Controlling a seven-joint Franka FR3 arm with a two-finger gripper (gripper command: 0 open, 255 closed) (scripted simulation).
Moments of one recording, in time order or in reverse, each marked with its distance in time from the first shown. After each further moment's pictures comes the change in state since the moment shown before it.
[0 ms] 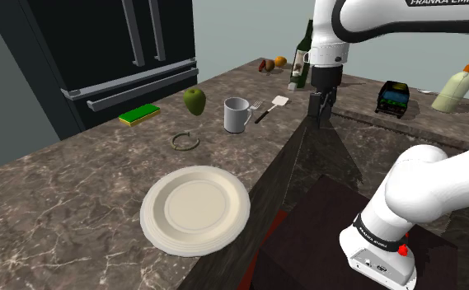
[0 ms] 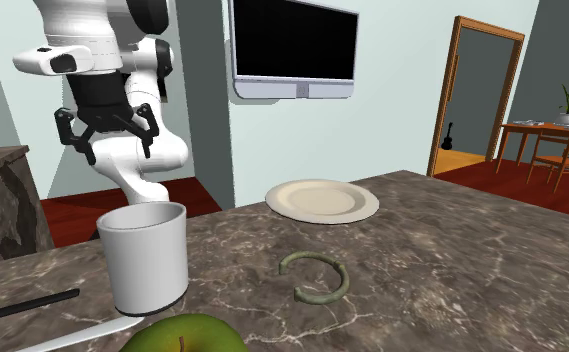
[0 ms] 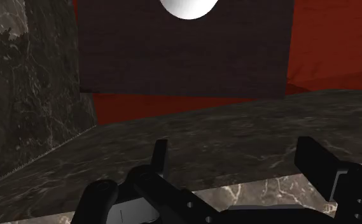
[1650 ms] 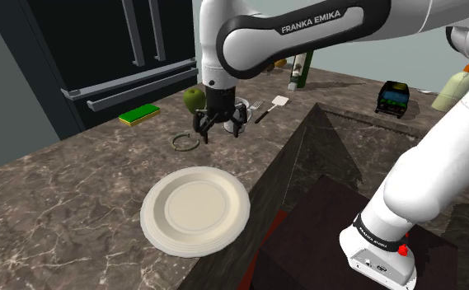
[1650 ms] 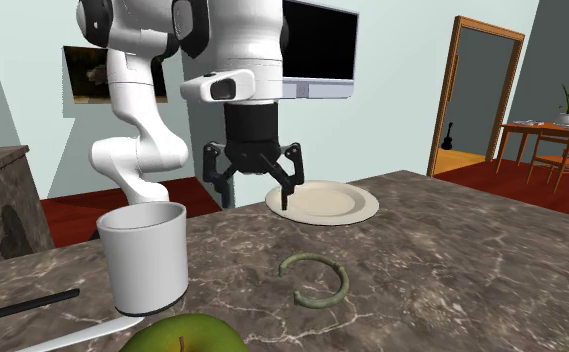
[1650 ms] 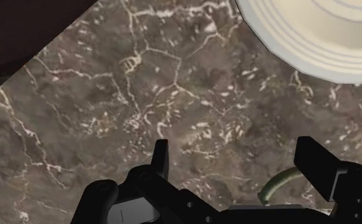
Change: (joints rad) arm -0.032 0.629 0.467 0.395 0.049 0.429 0.878
